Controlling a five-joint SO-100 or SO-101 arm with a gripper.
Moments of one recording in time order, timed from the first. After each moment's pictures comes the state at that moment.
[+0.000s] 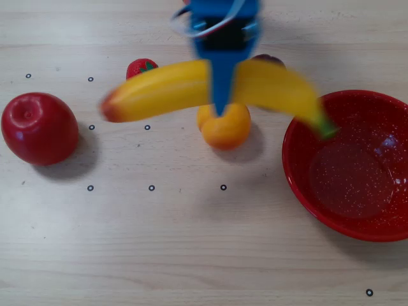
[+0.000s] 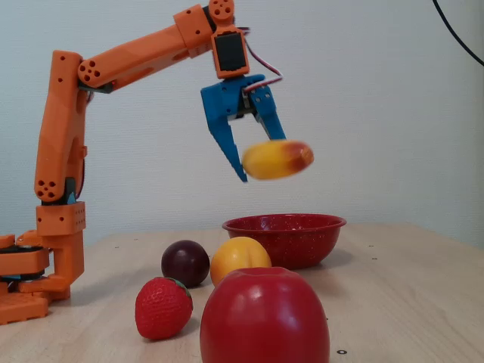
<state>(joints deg) 4.3 79.7 53.4 102.0 8.1</state>
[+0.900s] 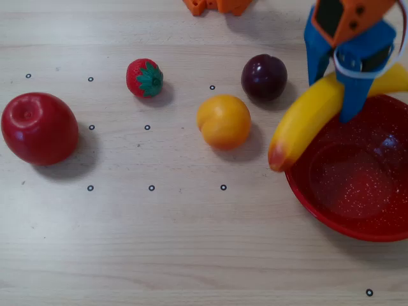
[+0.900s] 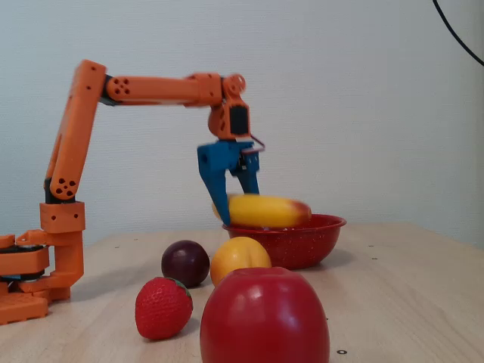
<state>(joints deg) 29.0 67.6 63.5 90.9 13.6</state>
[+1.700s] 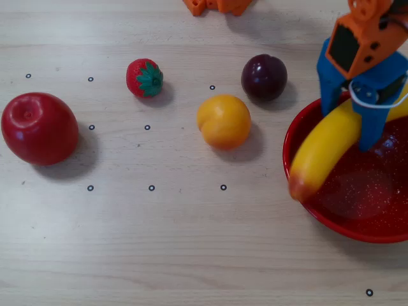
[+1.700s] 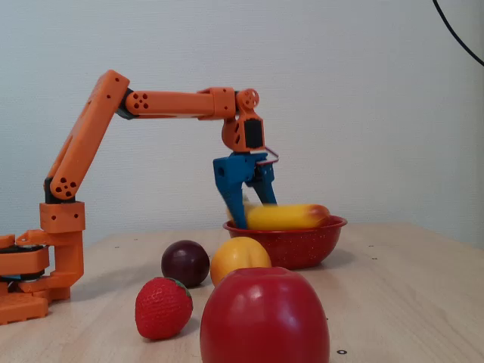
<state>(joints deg) 29.2 58.2 53.8 88.4 15.7</state>
